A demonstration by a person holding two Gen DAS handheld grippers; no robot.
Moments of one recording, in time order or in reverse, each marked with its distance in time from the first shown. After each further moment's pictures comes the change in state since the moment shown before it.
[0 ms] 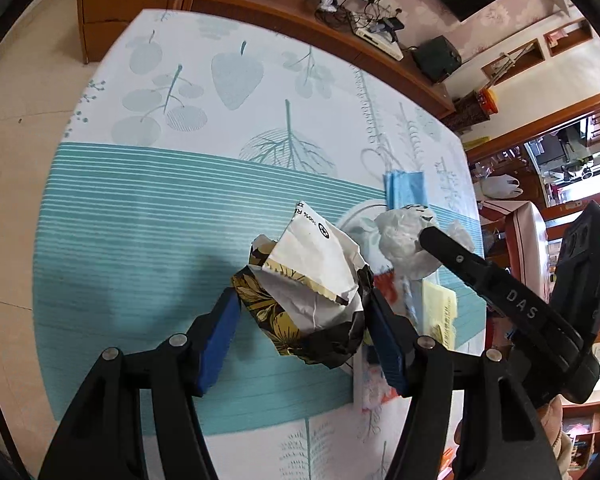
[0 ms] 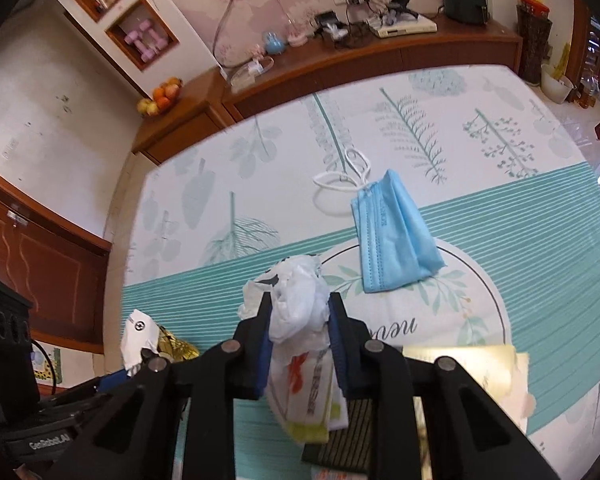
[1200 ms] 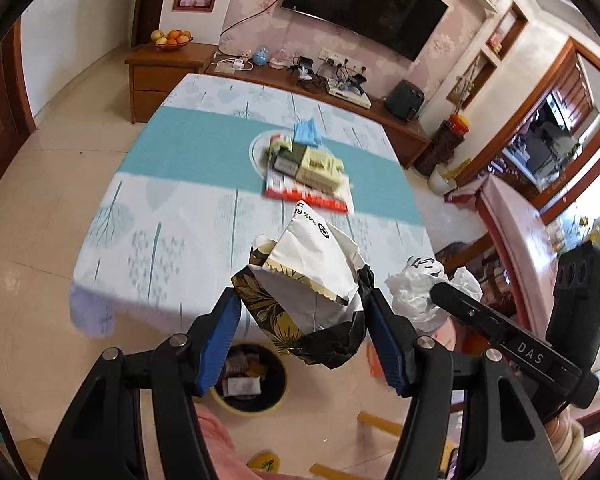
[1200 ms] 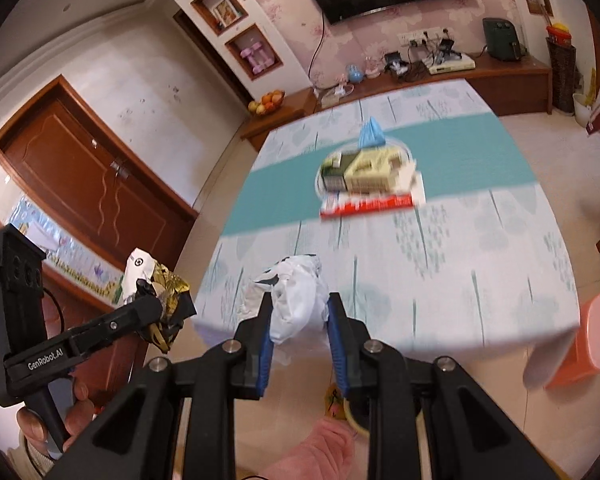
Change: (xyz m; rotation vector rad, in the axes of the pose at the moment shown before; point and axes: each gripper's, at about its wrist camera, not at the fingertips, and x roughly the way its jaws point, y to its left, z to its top) left arm -0.176 -0.151 -0.406 0.094 -0.338 0.123; right arm -0.286 -0.112 -0.291 -0.183 -0.066 0.280
